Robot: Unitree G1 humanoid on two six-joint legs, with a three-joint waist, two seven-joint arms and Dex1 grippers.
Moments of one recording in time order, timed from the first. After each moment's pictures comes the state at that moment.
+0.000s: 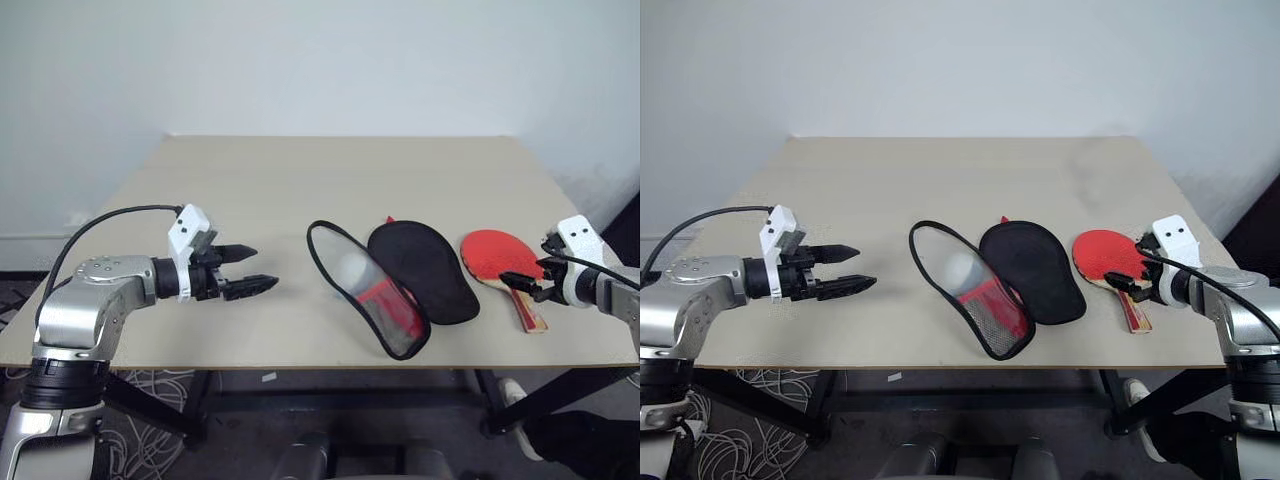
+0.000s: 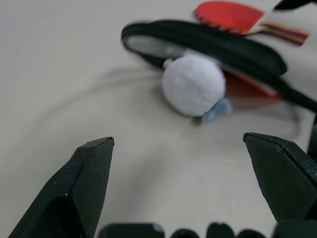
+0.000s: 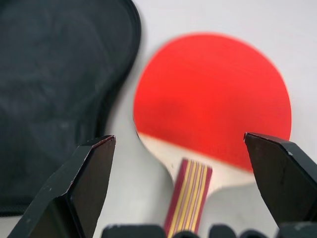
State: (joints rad) left arm -0.37 0.82 0.10 -0.09 -0.52 0.74 -1.07; right arm -0.37 -0.84 -0.10 0.09 0.27 0.93 0.66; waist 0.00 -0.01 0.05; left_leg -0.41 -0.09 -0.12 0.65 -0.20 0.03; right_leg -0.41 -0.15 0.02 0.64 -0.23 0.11
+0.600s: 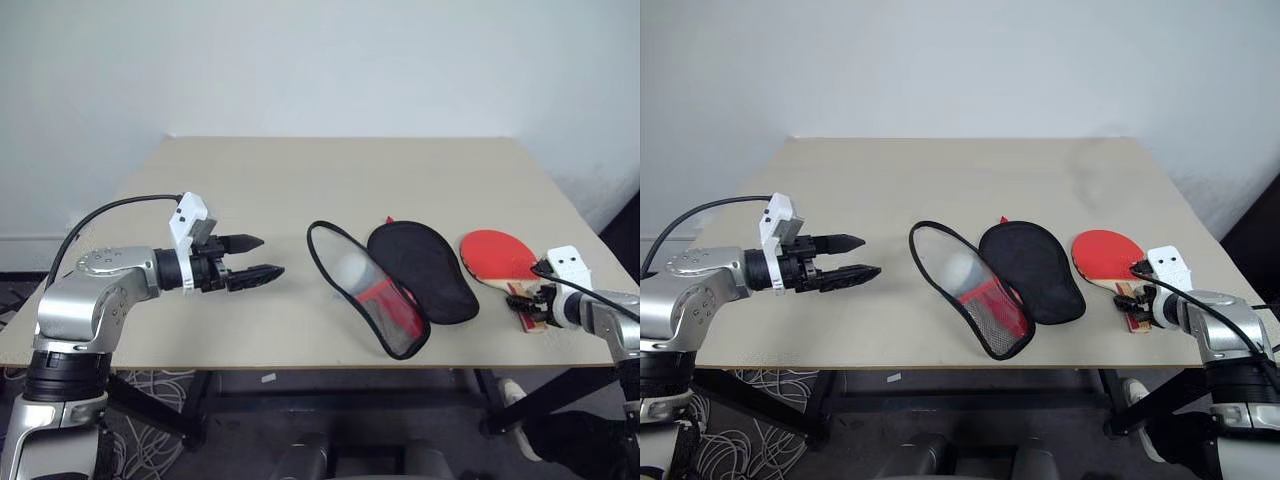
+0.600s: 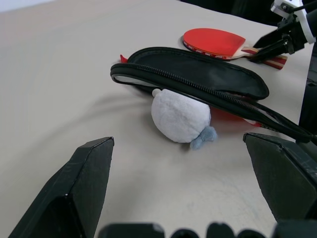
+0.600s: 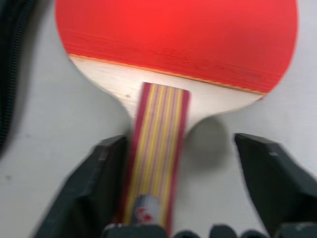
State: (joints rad) left arm -0.41 0.80 0.10 -0.06 -0.55 0.72 -1.05; right arm -0.36 -0.74 -0.10 0.25 0.21 0.90 0.56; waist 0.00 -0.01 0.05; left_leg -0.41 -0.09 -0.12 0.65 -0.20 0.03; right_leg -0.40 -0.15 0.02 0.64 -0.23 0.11
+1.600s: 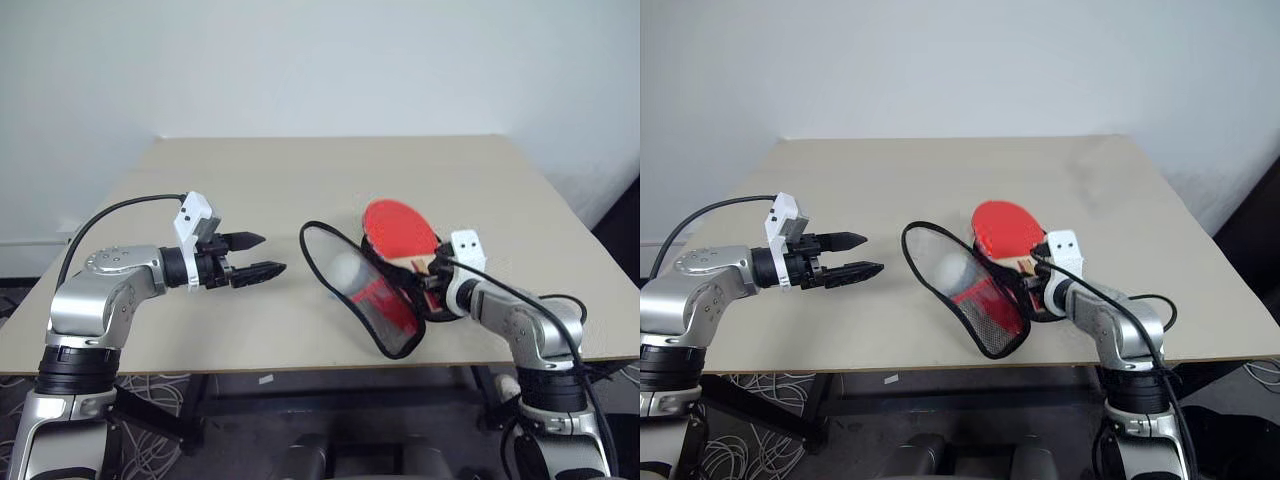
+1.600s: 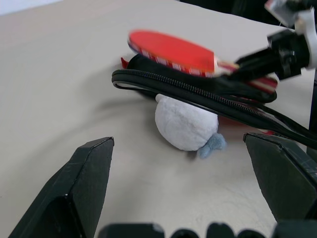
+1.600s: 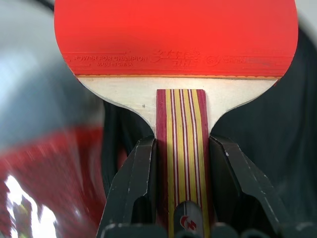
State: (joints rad) left arm -0.43 0.78 0.08 -0.01 -0.52 0.68 -1.05; right arm -0.38 -0.28 -0.05 -0.22 0.33 1.17 0.24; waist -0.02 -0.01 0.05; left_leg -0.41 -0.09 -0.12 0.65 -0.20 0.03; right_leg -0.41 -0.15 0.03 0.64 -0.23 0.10
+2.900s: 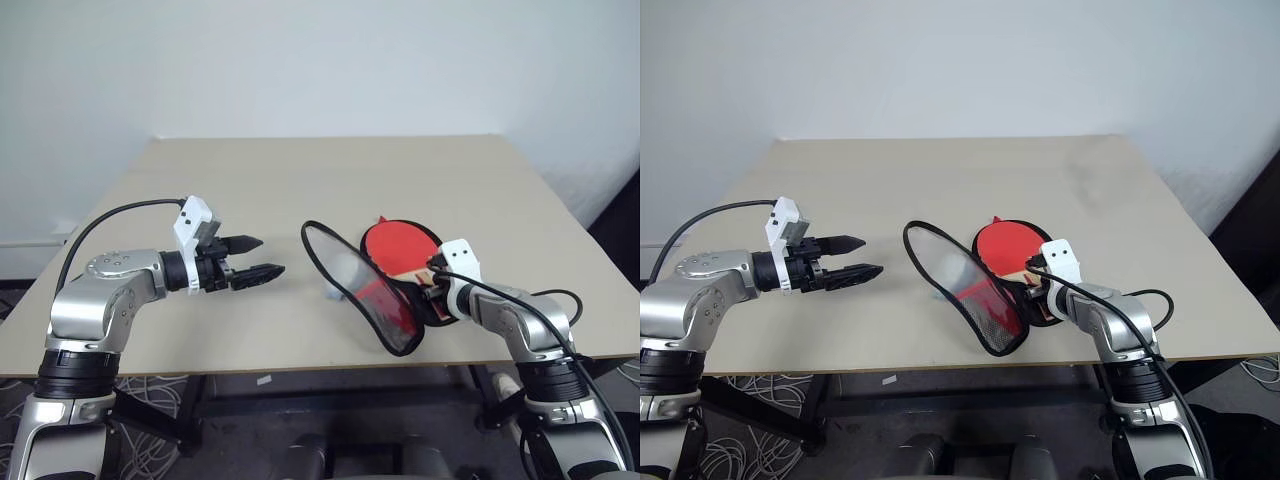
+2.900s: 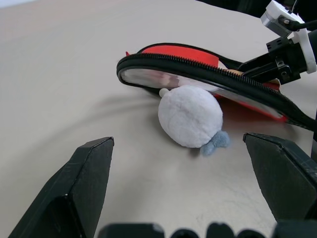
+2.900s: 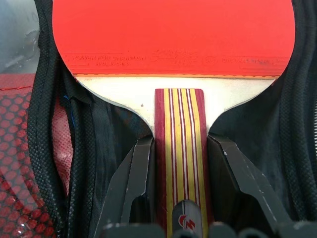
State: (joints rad) left arm -0.41 0.78 0.08 -0.02 -0.53 0.69 -1.01; right arm -0.43 -0.37 0.08 -0.08 0.25 1.11 0.29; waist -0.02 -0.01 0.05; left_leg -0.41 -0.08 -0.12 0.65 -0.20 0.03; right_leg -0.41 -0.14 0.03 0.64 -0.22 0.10
